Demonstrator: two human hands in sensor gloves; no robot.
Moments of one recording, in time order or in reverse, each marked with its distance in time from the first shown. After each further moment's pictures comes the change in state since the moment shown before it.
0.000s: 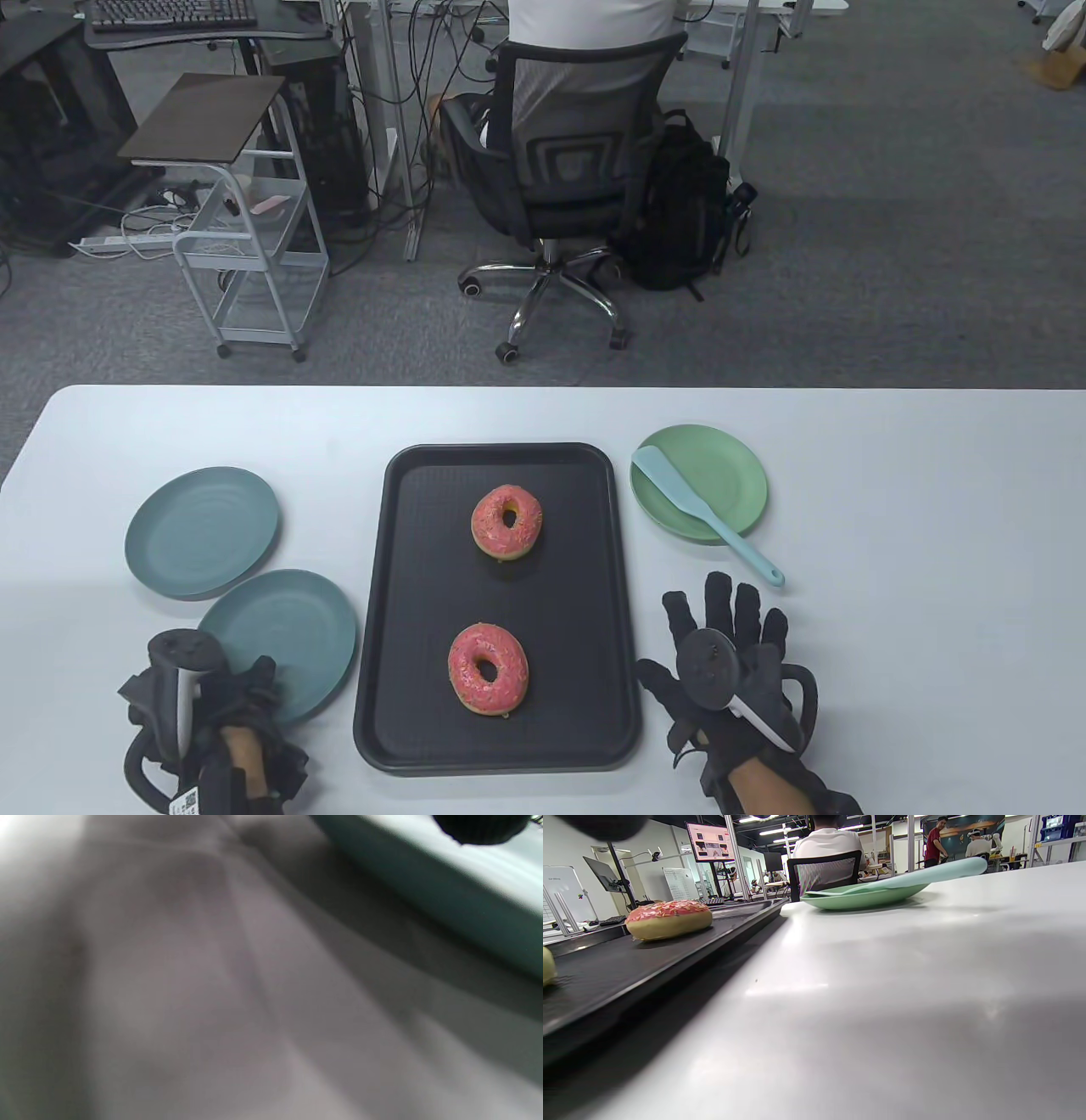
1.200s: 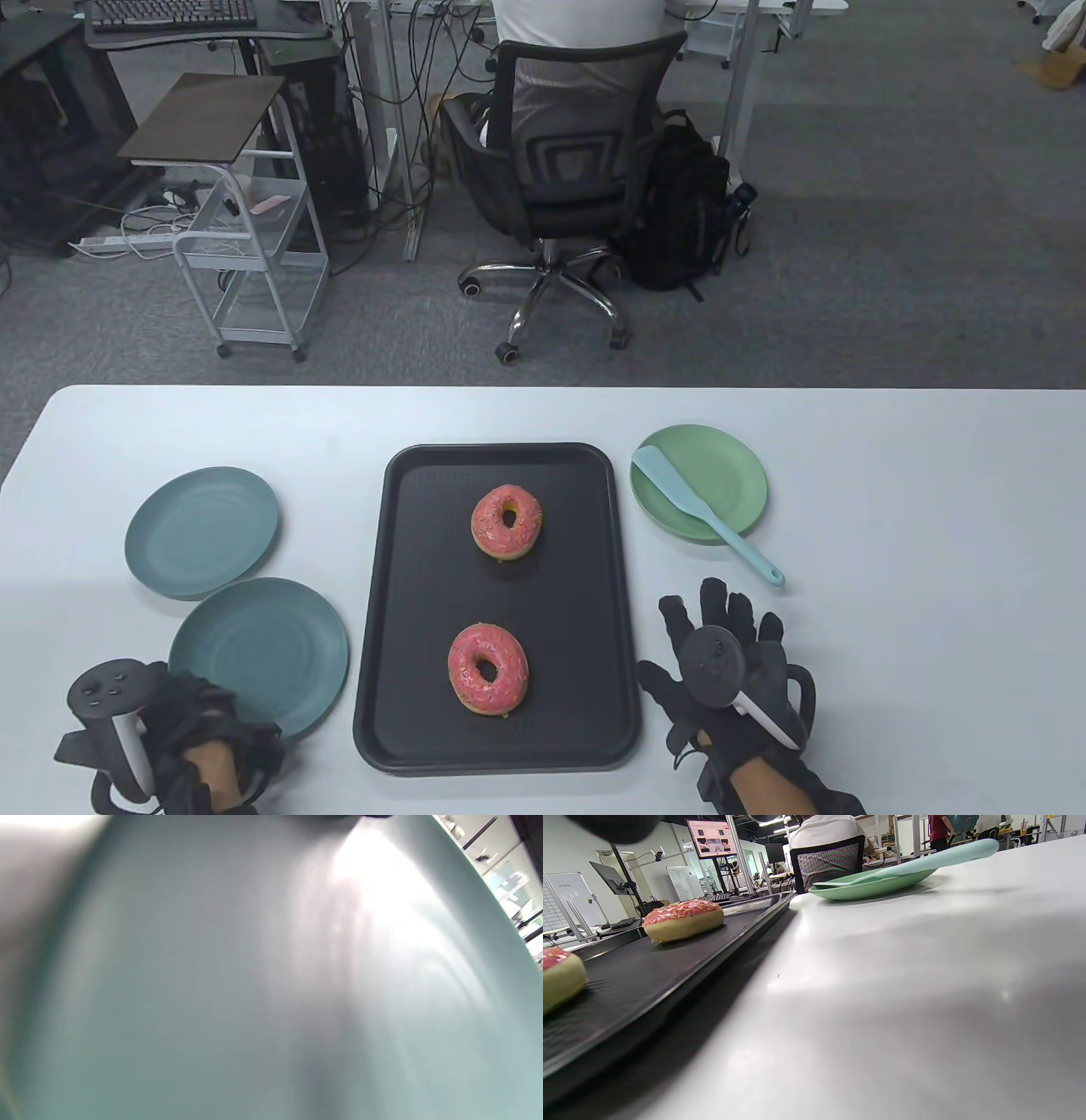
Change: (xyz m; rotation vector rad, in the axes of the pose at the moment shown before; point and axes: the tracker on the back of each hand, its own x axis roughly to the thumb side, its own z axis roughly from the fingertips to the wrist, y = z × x) left_hand -0.031 0.031 0.008 0.232 0.013 0.392; right_hand 0.000 -0.001 0.000 0.042 -0.013 -0.054
